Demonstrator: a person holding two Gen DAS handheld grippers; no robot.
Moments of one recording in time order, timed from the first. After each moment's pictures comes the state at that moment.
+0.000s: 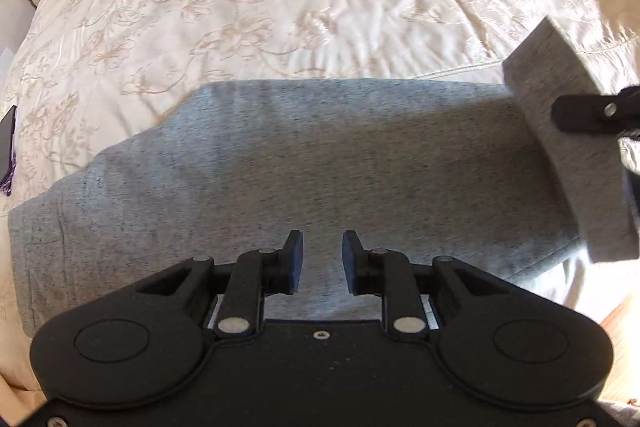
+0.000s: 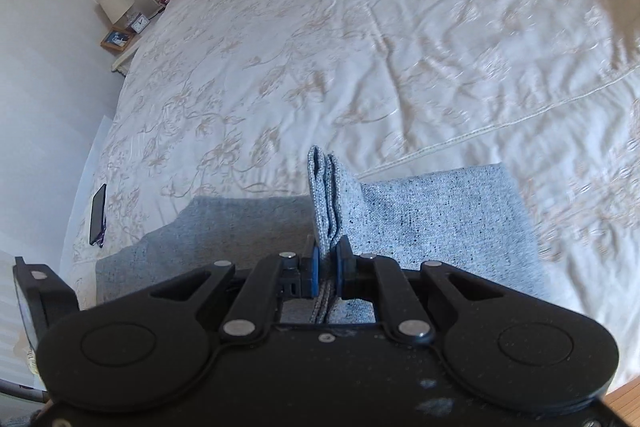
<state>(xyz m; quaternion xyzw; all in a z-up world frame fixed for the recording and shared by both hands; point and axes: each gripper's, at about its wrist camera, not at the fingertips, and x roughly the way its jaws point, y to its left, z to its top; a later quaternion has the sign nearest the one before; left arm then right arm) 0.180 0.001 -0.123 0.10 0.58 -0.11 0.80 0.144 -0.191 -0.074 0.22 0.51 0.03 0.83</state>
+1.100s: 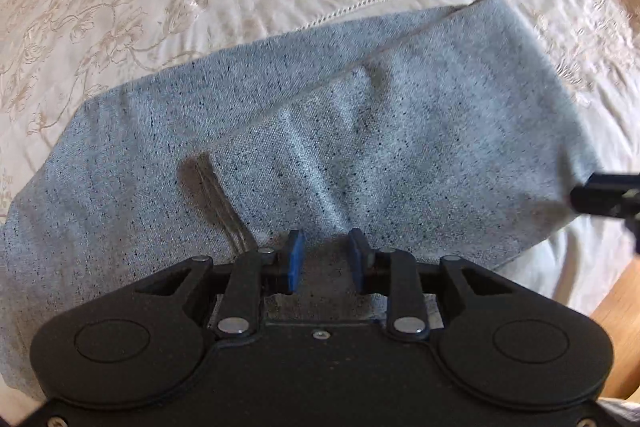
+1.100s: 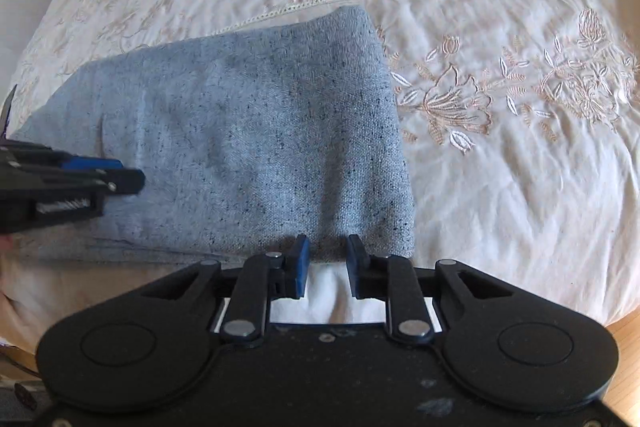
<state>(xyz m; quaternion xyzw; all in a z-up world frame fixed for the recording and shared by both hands) 0.172 -0.083 -0.183 0.18 0.59 -0.18 0.76 0.077 -0.252 -0.146 0.13 0.57 -0.03 0.81</state>
